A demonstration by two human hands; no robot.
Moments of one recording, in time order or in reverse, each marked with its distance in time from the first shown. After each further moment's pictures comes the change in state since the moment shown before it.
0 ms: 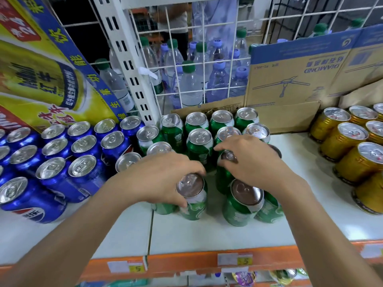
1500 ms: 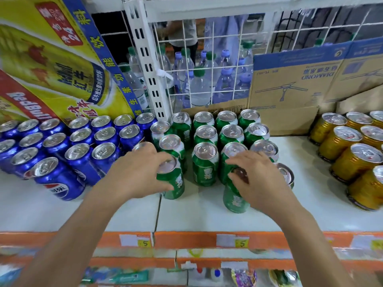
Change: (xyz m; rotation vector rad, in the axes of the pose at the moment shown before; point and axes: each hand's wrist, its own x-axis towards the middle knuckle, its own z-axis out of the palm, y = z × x) left_hand -0.054 -0.001 0.023 -0.058 0.136 -0.486; right_hand -0.062 -0.002 0.029 0.091 0.187 -0.003
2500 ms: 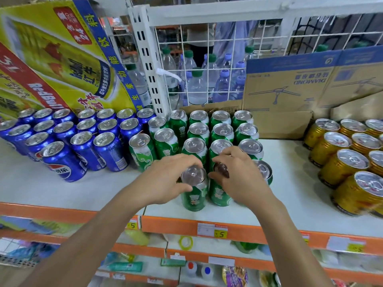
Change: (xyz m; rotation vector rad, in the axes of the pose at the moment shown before) left_hand -0.019 0.070 0.018 -0.362 0.094 0.231; right_hand -0.006 -0.001 -0.015 0.017 -0.117 -0.014
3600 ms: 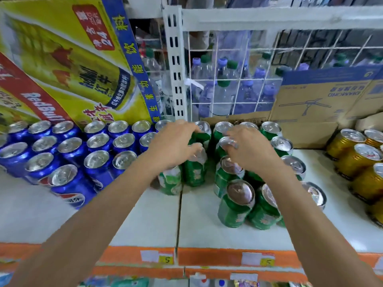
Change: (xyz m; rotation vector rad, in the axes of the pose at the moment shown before) left_hand 0.070 -0.094 -0.069 0.128 0.202 -0.043; right_hand 0.115 -0.049 0.004 -0.166 0.017 0.056
